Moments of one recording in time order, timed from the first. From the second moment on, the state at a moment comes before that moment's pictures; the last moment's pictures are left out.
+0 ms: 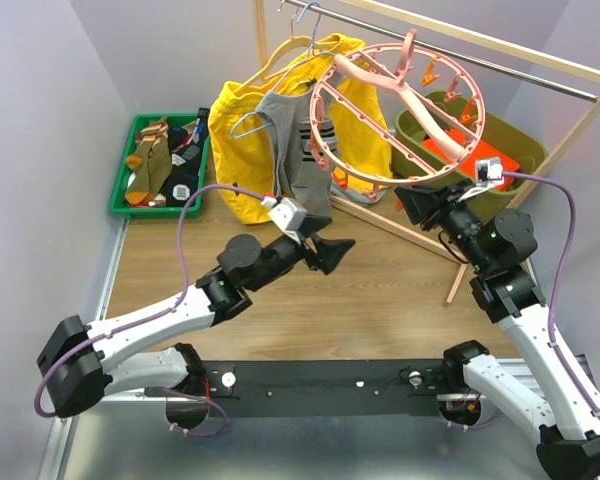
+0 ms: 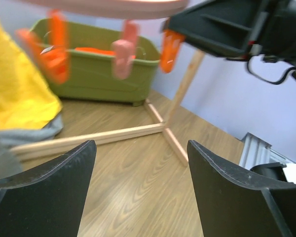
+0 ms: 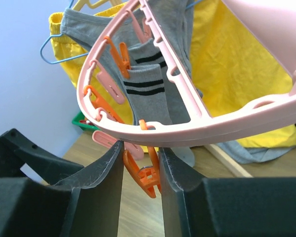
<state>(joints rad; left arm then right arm) -0.94 1.06 0.68 0.54 0.01 -0.30 0.33 0.75 0.82 0.07 -0.20 0.43</state>
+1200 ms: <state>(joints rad) -1.11 1.57 1.16 0.64 -0.16 -0.01 0.34 0.71 0.85 -0.05 -0.14 0.66</state>
